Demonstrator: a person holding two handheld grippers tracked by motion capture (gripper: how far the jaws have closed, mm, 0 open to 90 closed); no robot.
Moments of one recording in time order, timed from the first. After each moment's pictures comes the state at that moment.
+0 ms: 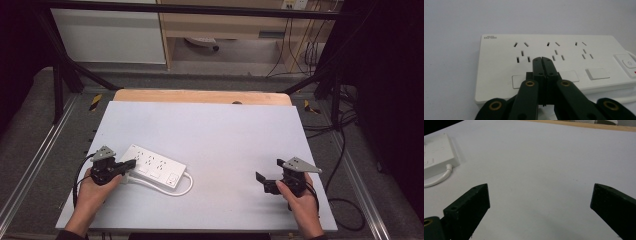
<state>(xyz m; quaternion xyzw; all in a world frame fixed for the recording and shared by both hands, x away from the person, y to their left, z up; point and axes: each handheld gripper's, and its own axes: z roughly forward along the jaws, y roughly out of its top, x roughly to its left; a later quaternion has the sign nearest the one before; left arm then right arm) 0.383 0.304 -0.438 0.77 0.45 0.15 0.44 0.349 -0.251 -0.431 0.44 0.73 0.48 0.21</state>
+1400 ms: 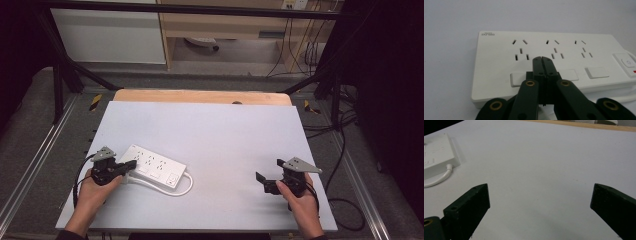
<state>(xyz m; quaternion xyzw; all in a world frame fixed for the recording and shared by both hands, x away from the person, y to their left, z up) 0.383 0.304 -0.441 0.77 0.45 0.14 0.44 0.349 -0.251 -0.431 0.44 0.73 0.48 0.21</state>
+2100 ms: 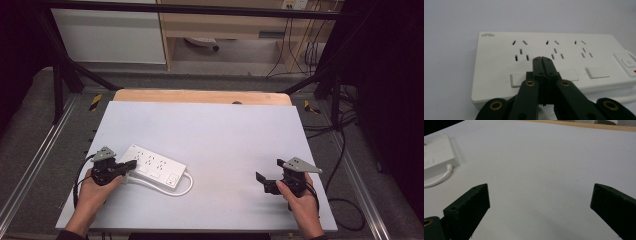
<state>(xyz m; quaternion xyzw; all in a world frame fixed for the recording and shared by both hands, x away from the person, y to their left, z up) 0.383 0.304 -0.442 0.77 0.45 0.14 0.44 0.349 -0.251 -0.431 0.44 0.73 0.48 0.21</state>
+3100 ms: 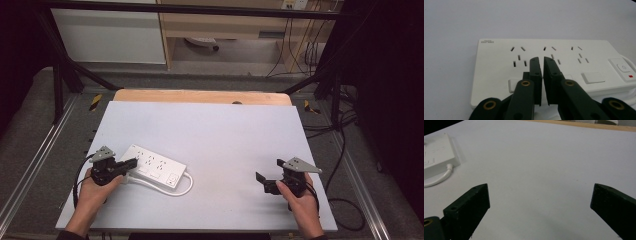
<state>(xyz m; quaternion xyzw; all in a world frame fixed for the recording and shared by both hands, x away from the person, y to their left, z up) 0.382 0.303 -0.439 0.76 0.44 0.15 0.46 0.349 -0.251 -0.431 0.44 0.73 0.48 0.21</state>
